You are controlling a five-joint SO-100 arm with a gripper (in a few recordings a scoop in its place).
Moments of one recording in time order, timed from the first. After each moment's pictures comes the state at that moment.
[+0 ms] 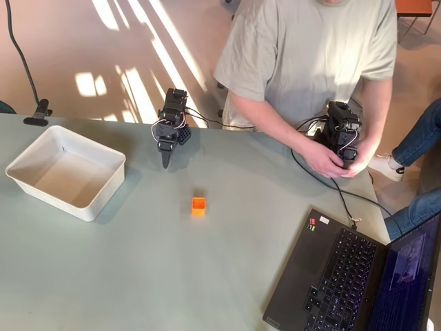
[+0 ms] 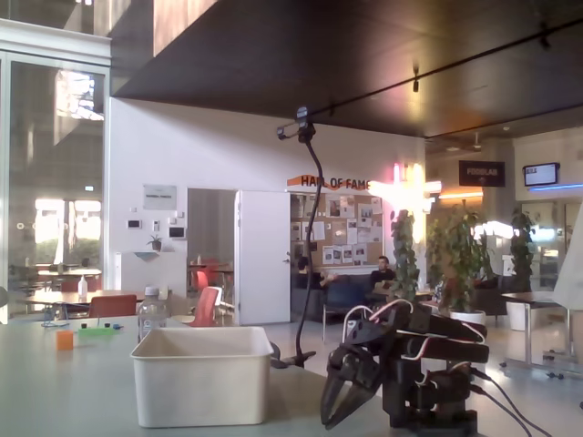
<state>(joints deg) 1.2 190.0 179.7 58.9 12.9</state>
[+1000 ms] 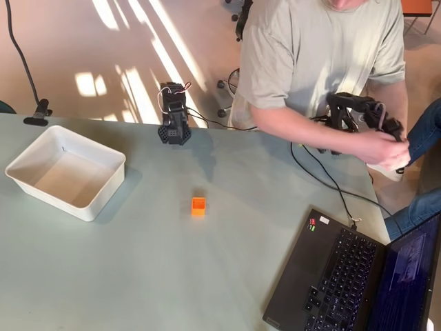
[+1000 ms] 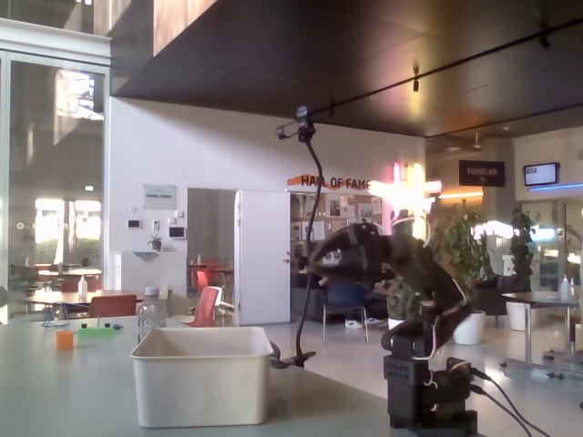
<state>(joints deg) -21.3 157.8 134.0 29.7 23.1</state>
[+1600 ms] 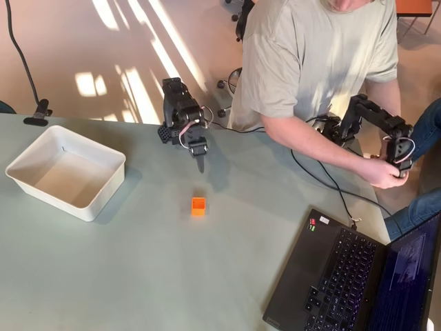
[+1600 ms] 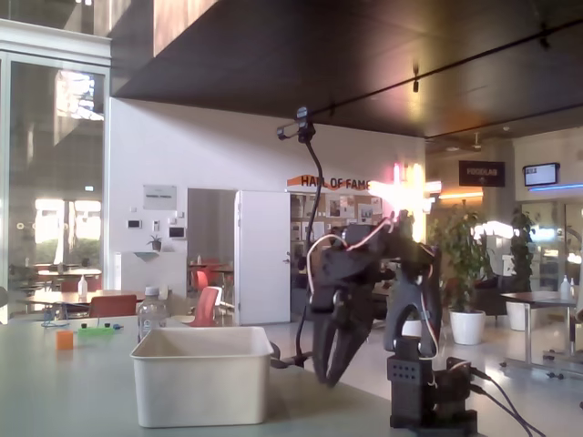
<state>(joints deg) -28.3 104.1 99.8 66.6 23.4</state>
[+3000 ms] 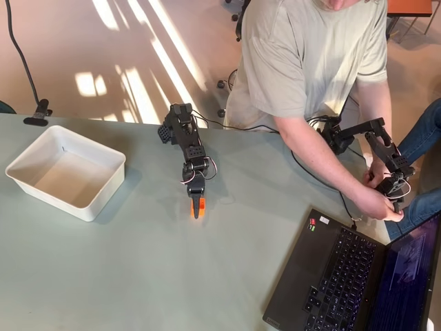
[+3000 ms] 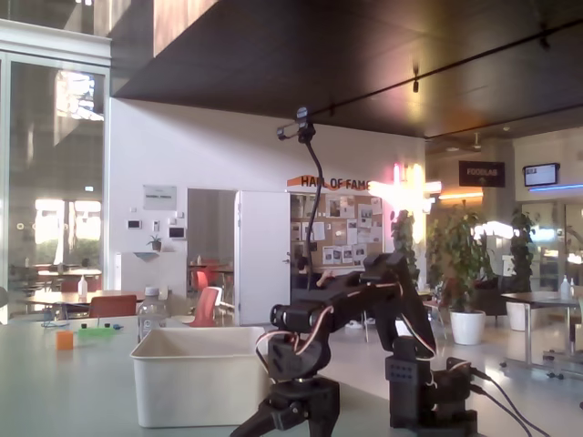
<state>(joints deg) -24.3 61.9 78.0 71.9 23.4</state>
